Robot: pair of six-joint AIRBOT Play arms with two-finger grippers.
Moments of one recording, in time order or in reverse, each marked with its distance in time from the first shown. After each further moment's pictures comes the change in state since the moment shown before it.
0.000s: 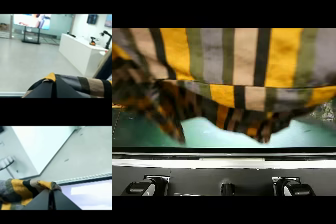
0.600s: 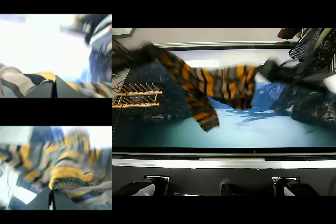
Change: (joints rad) left arm -0.024 -0.501 -0.129 -0.429 0.014 0.257; right arm 0.048 -0.416 -0.303 0.467 -0.077 -0.352
